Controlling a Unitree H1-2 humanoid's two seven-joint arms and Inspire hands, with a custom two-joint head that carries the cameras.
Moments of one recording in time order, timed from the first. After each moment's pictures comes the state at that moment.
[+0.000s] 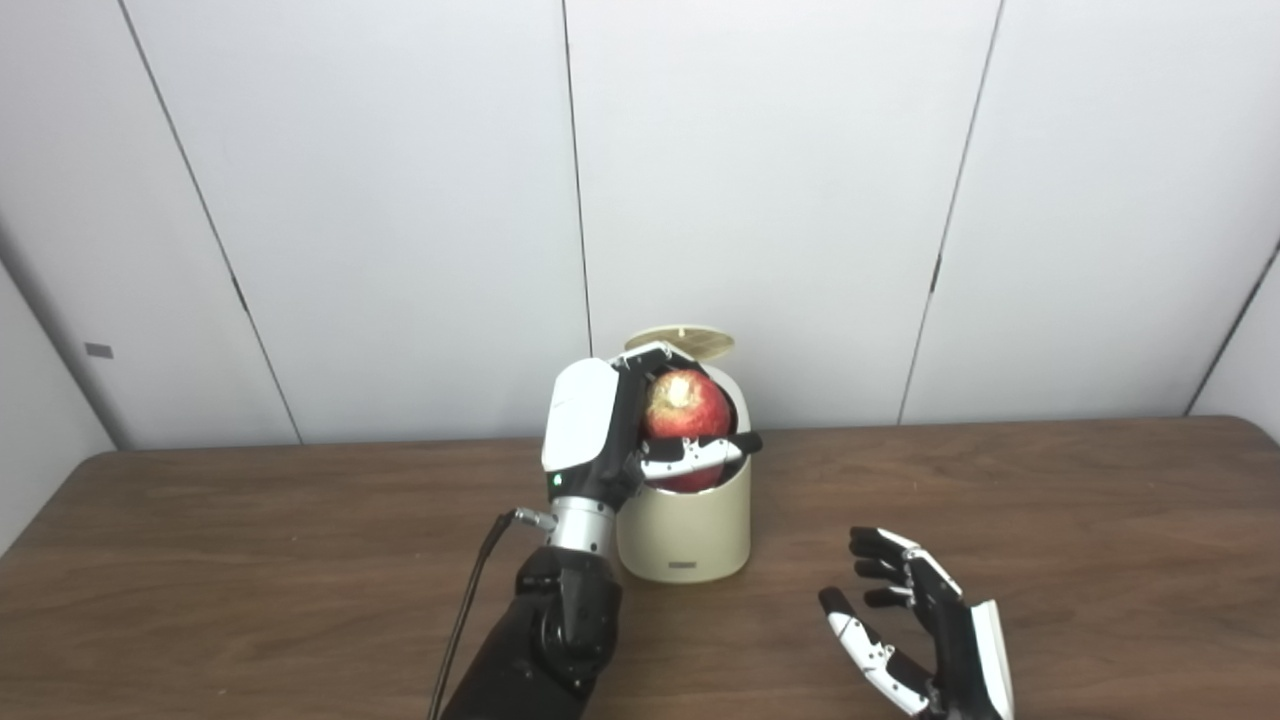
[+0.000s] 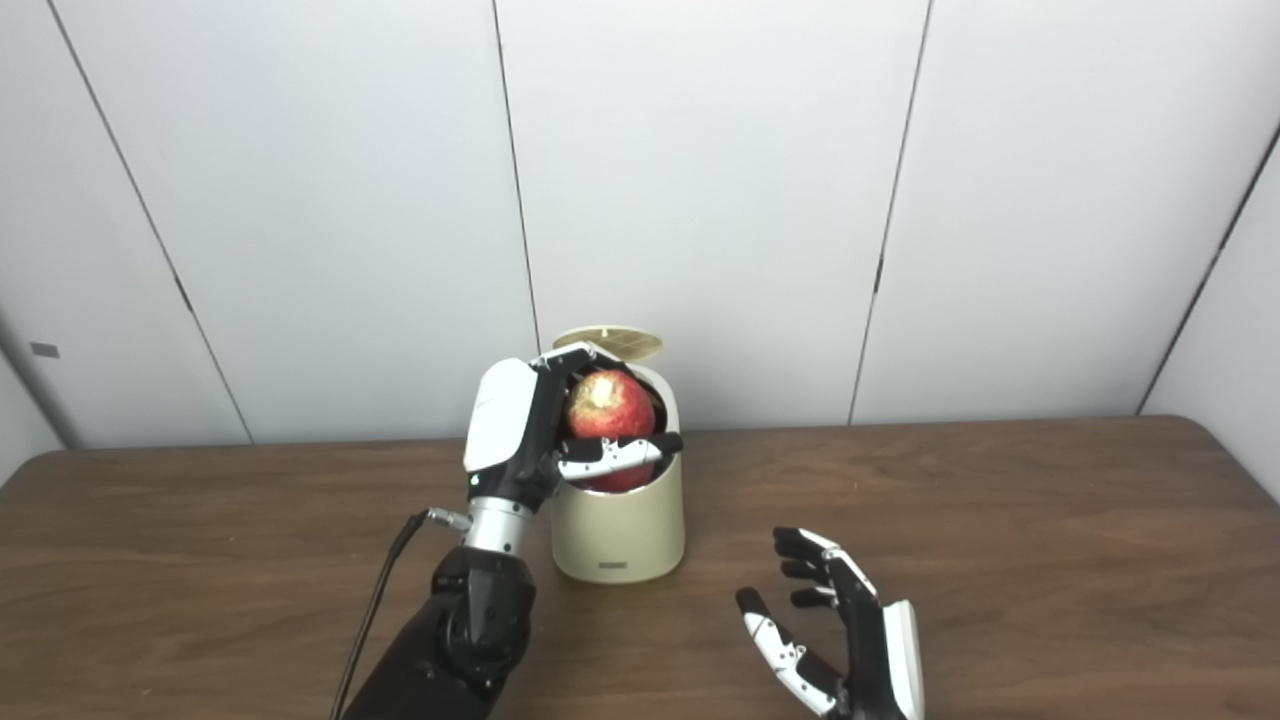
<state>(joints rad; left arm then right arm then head) -0.62 -0.02 -0.27 0.42 0.69 -0.14 0.43 0.00 0.06 0.04 -0.09 -0.45 -0.13 -0.30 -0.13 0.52</state>
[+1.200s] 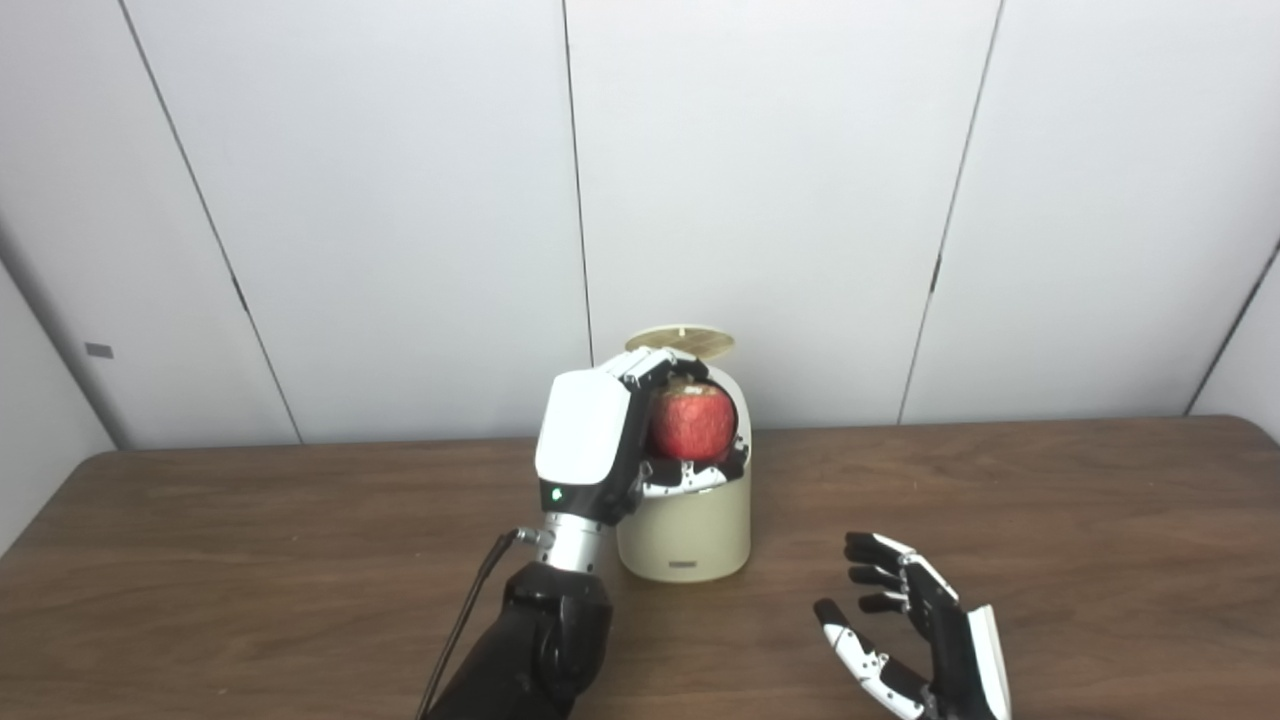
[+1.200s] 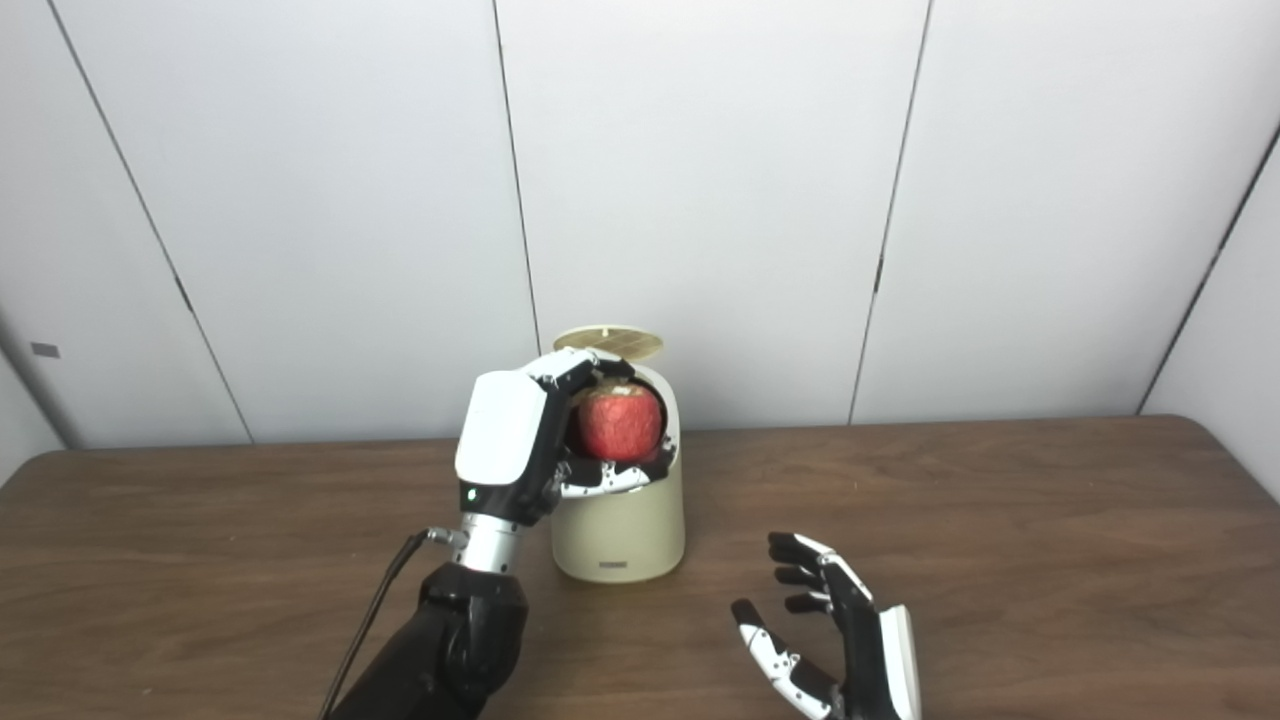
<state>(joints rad) -0.64 0.04 -0.35 0.50 0.89 -0.18 0.65 0.01 0.06 0.05 -0.10 -0.43 -0.13 -0.29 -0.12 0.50</state>
